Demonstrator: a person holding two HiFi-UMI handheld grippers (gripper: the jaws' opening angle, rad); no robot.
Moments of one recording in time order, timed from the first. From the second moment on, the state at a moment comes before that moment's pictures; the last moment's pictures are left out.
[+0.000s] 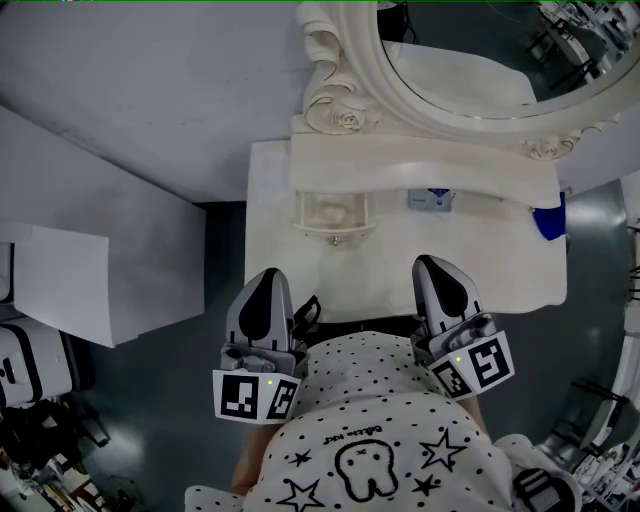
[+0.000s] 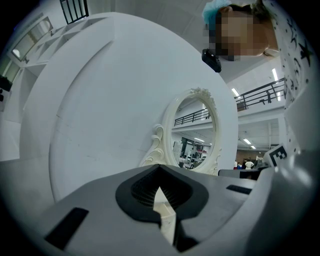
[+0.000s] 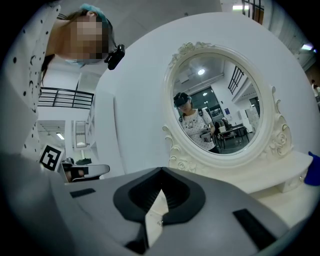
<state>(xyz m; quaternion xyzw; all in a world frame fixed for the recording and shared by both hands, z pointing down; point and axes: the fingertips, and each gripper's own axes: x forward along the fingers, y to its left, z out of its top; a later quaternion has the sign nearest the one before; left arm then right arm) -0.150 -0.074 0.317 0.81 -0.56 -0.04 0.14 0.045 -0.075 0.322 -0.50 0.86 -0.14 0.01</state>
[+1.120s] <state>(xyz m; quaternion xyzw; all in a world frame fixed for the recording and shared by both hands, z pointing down) -0.149 -0.070 0.313 0.81 -0.57 -0.04 0.13 0.048 -0.072 0.324 -0.49 0.86 -0.14 0.01</state>
